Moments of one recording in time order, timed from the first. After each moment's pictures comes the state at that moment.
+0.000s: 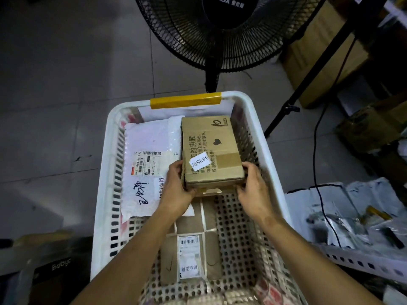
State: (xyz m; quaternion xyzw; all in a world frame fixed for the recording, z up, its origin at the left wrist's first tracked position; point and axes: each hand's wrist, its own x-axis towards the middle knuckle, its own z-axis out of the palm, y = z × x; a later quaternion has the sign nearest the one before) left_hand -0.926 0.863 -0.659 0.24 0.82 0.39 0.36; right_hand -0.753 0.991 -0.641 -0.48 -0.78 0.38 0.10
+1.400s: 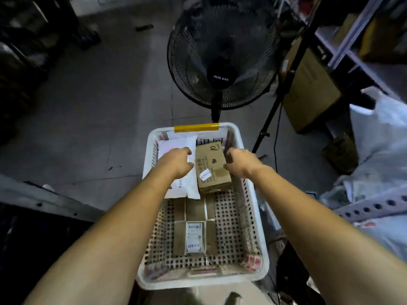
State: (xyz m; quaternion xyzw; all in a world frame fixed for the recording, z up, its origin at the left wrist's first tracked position) left_hand -0.917 0.854 -0.408 0.40 0.88 0.02 0.26; right_hand -0.752 0.995 -0.407 -0.36 -0.89 0.25 -0.14
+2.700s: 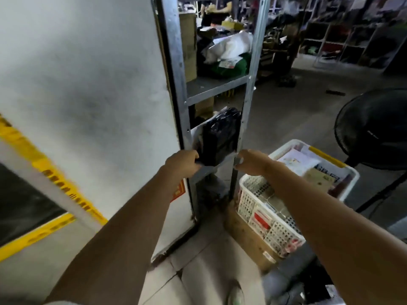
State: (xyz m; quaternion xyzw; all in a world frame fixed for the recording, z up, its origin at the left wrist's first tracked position) left_hand -0.513 0.362 -0.188 -0.01 0.99 0.12 0.11; right_hand -0.542 0.590 -0.181 0.13 -0.97 0.11 -0.16
